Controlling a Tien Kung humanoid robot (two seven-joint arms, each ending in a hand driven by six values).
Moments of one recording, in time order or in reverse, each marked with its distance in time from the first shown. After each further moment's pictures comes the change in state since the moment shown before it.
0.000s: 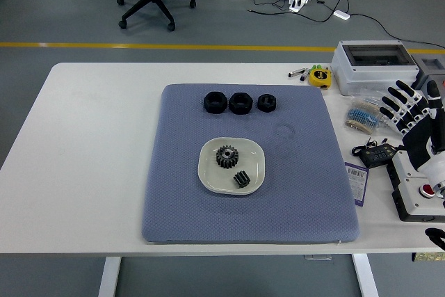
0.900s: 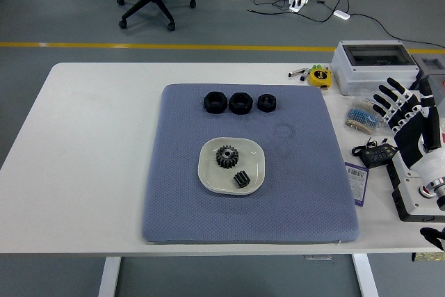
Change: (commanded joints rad) left arm -0.001 -0.016 0.003 -0.001 -0.001 0.000 -0.002; right arm 0.016 -0.004 -0.031 -0.003 -0.009 0.012 0.008
